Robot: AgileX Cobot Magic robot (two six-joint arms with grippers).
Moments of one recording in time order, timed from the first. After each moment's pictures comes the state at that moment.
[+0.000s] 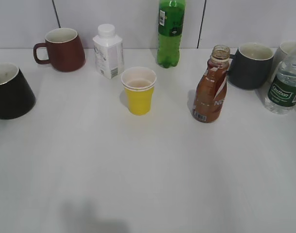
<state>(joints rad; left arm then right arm) 0.21 1.82 -0.54 0.21 -0.88 0.00 0.10 -0.01 -0.50 -0.04 1.05 0.08</state>
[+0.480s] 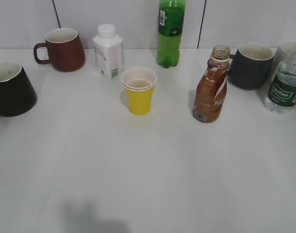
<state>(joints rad) 0.22 1.90 -0.58 0.31 -1.00 -0.02 0.10 -0.01 -0.50 -0.04 1.05 0.08</state>
